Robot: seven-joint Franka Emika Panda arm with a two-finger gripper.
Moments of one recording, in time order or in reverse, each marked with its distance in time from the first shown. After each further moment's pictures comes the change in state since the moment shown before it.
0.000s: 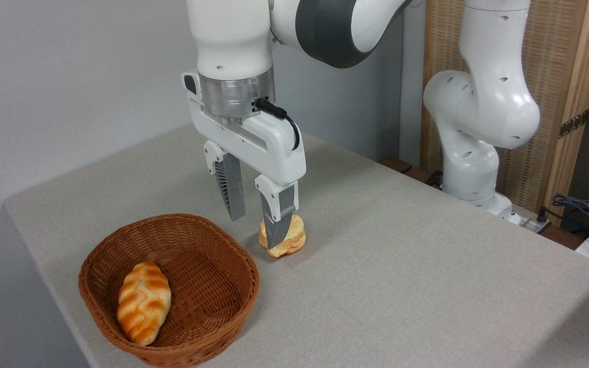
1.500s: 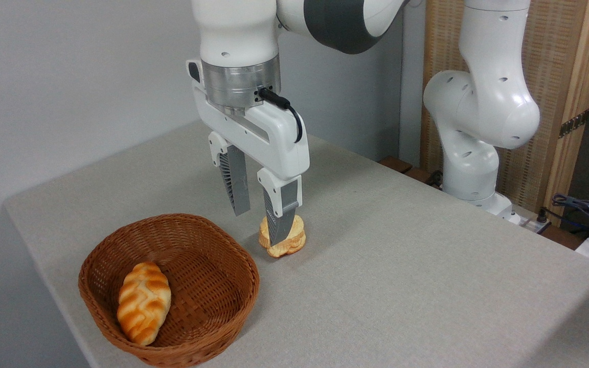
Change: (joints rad) arm -0.004 0.001 0.032 0.047 0.002 -0.045 0.083
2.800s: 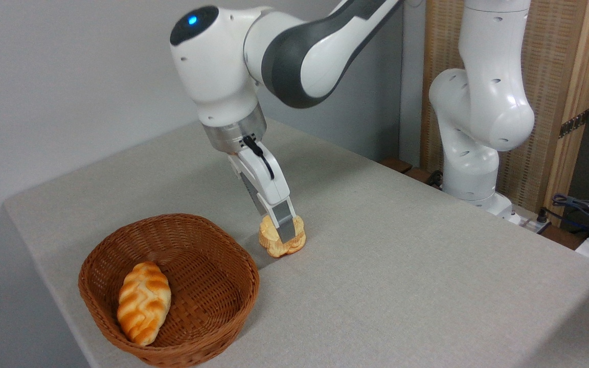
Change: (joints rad) arm -0.186 0.013 -0.009 -0.216 -0.002 -0.004 0.000
